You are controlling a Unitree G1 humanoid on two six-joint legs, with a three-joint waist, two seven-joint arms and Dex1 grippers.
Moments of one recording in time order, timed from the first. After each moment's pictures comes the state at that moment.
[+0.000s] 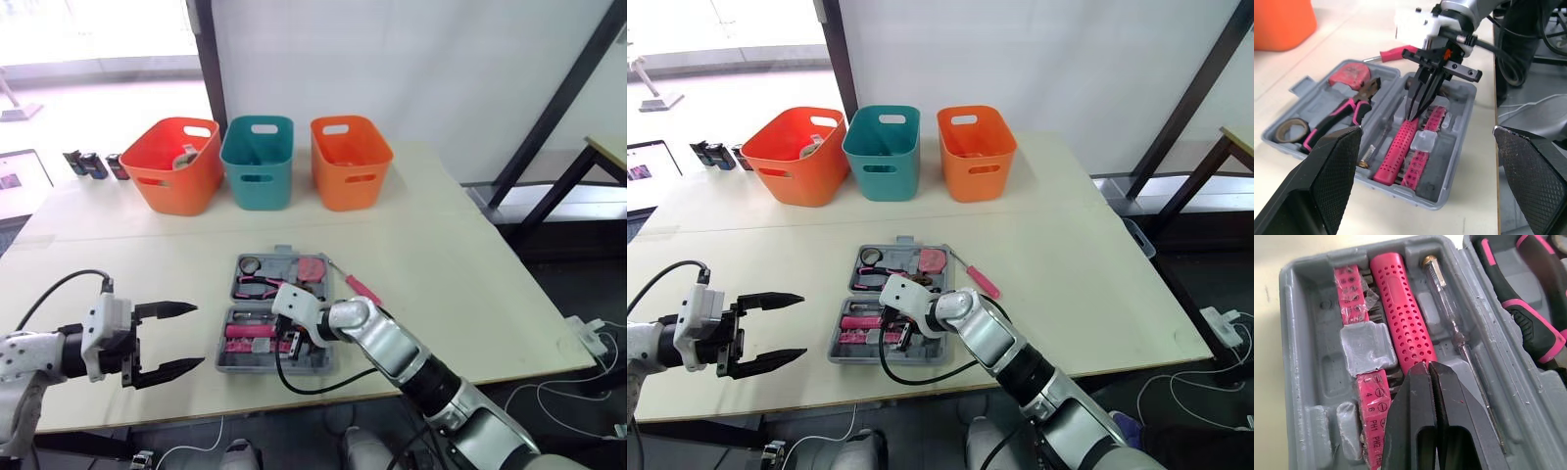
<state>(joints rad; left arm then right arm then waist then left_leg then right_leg) 0.11 0.83 0.33 -0.10 -0.53 0.03 -1.38 -0.60 -0.21 0.68 0.07 -0.07 0.76 0.70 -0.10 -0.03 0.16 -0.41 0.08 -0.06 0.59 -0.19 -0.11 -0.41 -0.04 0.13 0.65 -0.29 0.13</state>
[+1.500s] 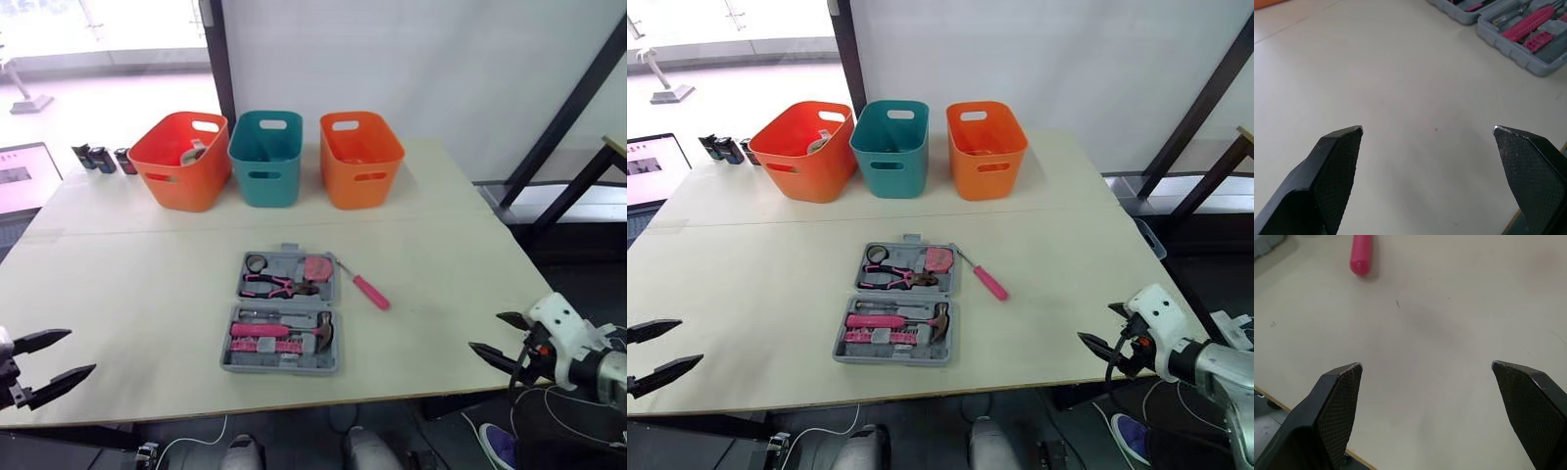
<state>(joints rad) 0.21 0.93 0.59 0.46 -0.46 -0.15 -1.39 0.23 -0.78 -0.42 -0.30 0.30 0.49 0.89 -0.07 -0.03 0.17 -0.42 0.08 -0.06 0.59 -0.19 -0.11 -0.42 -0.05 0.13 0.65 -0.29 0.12</state>
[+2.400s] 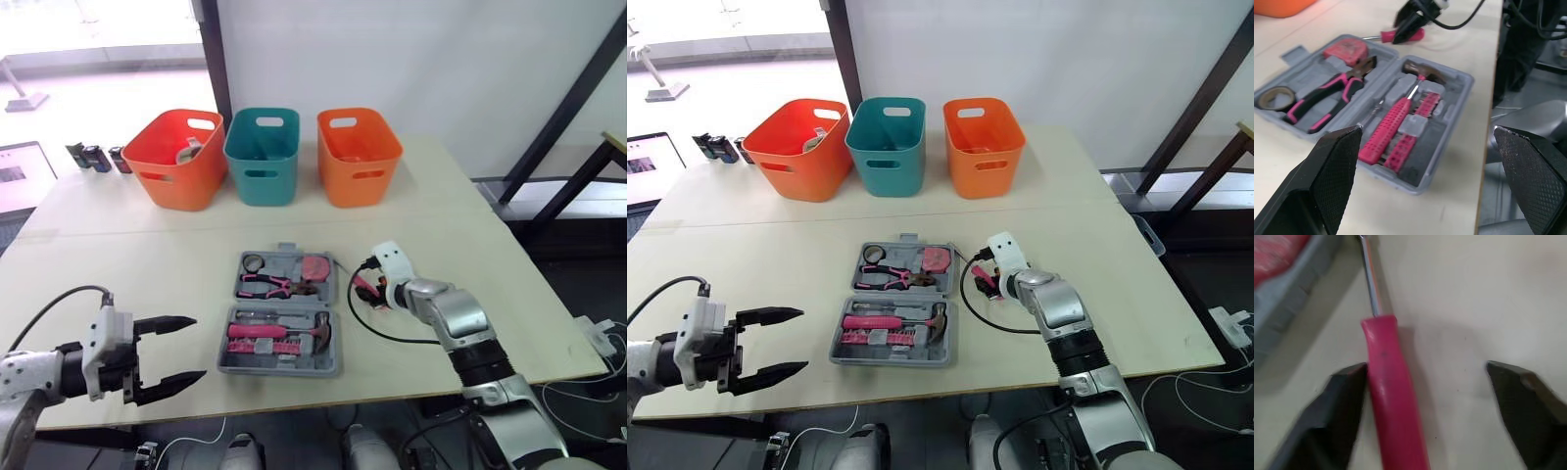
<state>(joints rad) 0.24 0.82 0.34 -0.22 -0.56 0.10 -1.30 -0.59 -0.29 0.14 0.22 0.10 0.89 0.32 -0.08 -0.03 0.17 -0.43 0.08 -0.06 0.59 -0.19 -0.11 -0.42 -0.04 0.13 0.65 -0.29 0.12</state>
